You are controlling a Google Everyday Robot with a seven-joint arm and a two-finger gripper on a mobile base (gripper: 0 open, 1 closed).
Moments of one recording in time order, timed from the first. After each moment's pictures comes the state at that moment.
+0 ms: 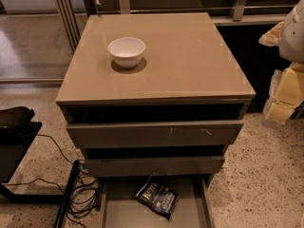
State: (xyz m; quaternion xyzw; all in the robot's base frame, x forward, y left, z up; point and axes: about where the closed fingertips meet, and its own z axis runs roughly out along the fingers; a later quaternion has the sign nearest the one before) arm 0.438 -0.217 0.976 -0.60 0.78 -0.03 0.16
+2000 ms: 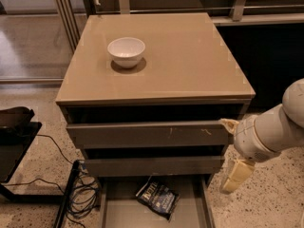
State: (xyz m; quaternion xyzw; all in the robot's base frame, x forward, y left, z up) arm 0.423 -0.190 0.746 -0.62 0.75 0.08 0.22
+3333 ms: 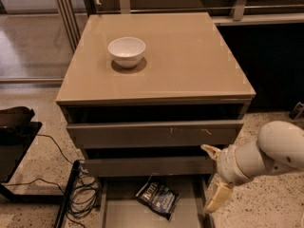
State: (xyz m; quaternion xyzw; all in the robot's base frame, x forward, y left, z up) arm 0.414 -0.162 0.632 -0.63 0.72 0.16 0.24
